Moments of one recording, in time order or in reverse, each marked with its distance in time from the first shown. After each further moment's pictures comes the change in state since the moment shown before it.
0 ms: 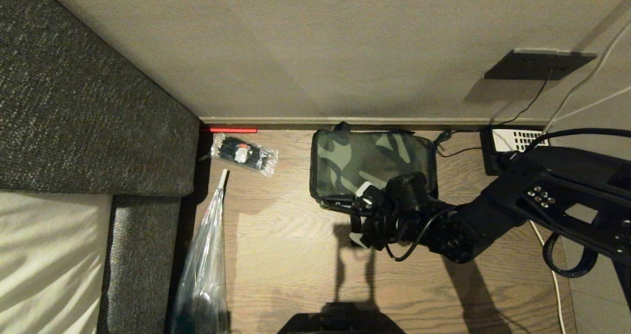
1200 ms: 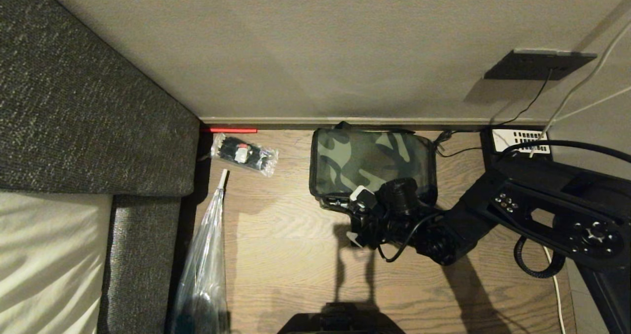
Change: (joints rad) left arm 0.000 0.000 0.000 0.000 0.000 0.000; right arm -0.004 0.103 -0.065 -0.063 -0.041 -0.051
